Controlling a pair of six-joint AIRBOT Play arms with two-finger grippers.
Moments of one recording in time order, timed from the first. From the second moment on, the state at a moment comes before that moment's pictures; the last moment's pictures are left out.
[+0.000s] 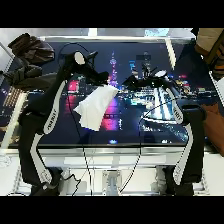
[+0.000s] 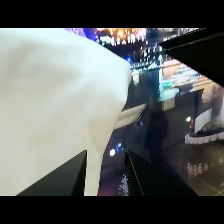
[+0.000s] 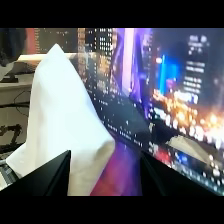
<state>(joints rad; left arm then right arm) -0.33 -1.98 2.09 1.10 -1.32 -1.70 0.06 -2.20 1.87 -0.51 1.14 1.28</state>
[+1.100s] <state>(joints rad) -0.28 -1.78 2.09 1.06 -1.20 -1.59 0.17 -2.33 2.00 -0.44 1.24 1.30</state>
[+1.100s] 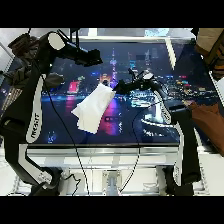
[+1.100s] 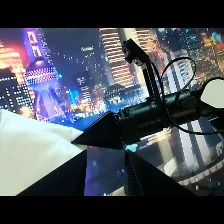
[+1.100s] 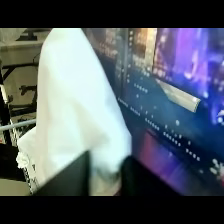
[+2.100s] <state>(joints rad) -0.28 -1.78 2.09 0.99 -1.30 -1.60 -0.21 -1.94 2.06 -1.22 1.52 1.51</state>
